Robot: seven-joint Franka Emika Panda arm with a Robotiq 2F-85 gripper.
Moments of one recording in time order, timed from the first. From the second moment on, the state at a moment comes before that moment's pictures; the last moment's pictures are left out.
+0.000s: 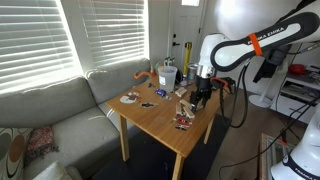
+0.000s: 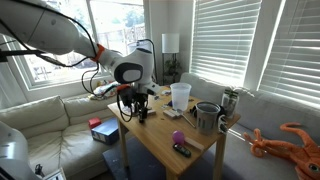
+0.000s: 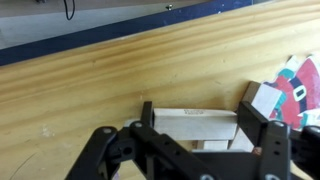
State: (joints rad) arm 0.00 -0.20 -0.01 -2.38 0.22 2.14 0.19
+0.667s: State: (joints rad) arm 0.00 -0.19 0.00 -2.38 0.22 2.13 0.24
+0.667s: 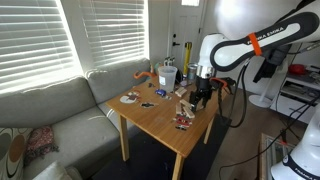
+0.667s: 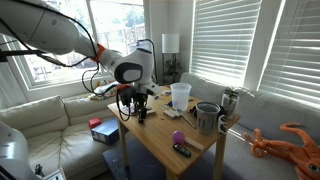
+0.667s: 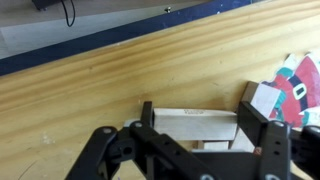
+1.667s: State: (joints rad) arm 0.00 -0.19 0.00 -2.37 0.20 2.13 0.25
